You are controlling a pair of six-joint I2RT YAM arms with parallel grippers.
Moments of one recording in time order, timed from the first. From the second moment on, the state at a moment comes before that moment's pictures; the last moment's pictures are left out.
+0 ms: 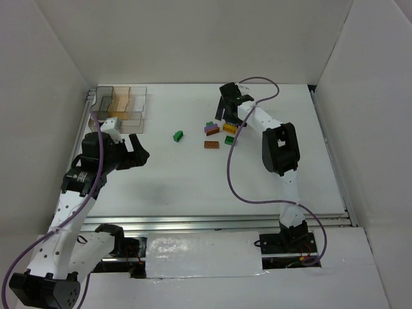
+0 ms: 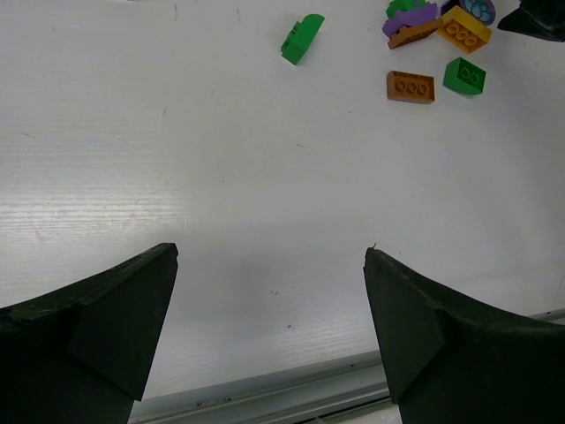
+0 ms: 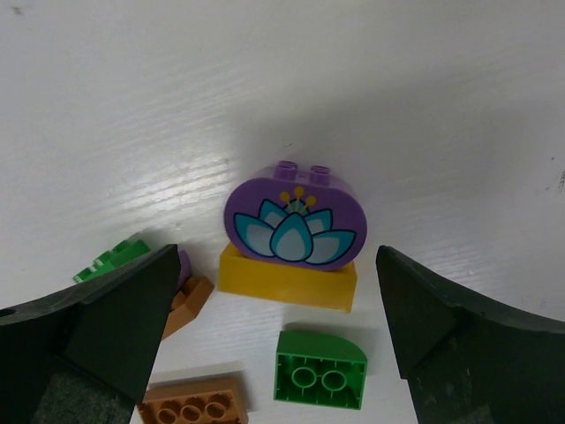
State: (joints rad) left arm -0.14 0.83 0.91 -0.64 0.12 -0.35; right arm 0.37 2.30 1.96 -0.64 0.34 0.60
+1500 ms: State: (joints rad) left arm -0.15 0.84 0.99 -0.47 0.76 -0.67; right arm 0.87 1.27 1.15 -0.23 -0.31 -0.05
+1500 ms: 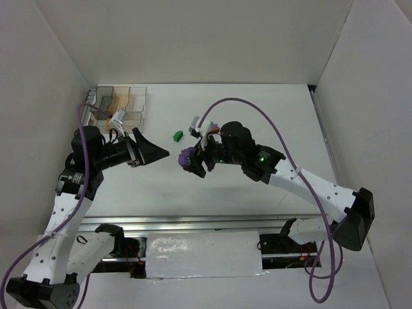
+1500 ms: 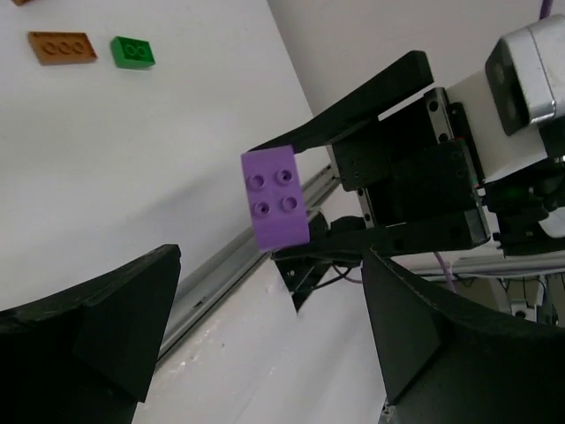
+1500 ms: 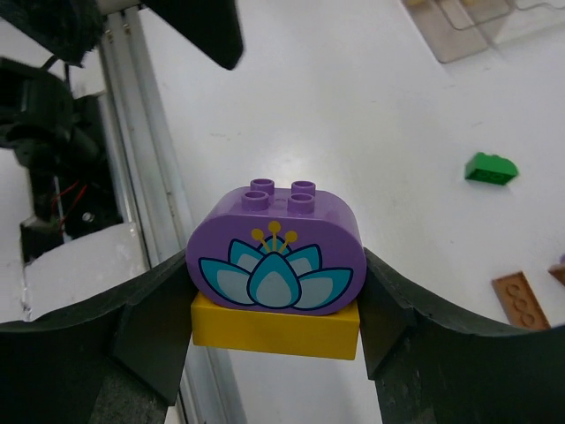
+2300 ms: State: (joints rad) left arm -0.18 0.79 0.96 -0.59 0.80 -0.68; right arm 1.13 1.42 1.33 -0.25 -0.07 -0.16
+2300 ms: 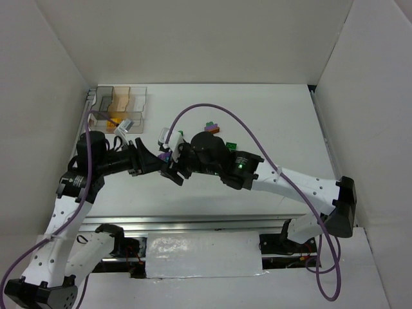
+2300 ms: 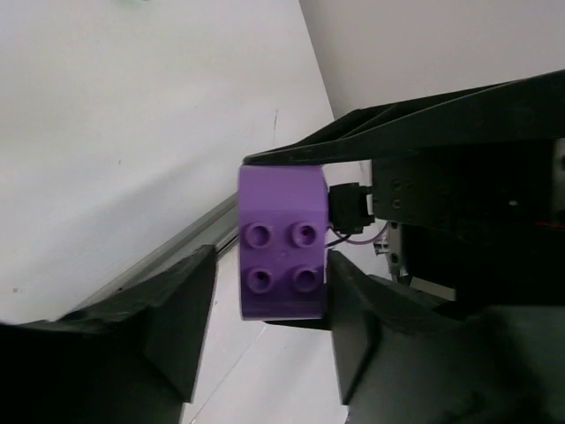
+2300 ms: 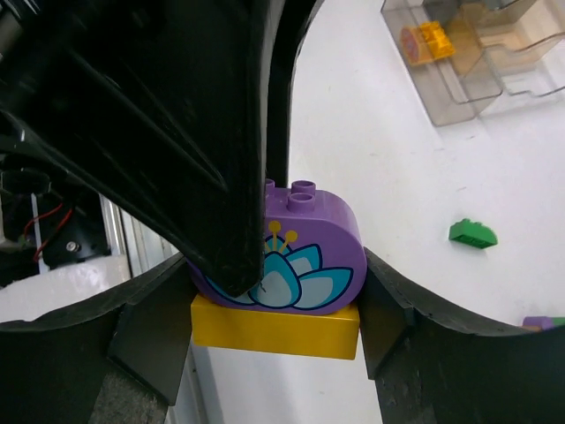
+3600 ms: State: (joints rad) left arm -0.19 0.67 0.86 -0.06 1.12 -0.75; right arm 0.85 1.14 0.96 0.35 -0.72 0.63
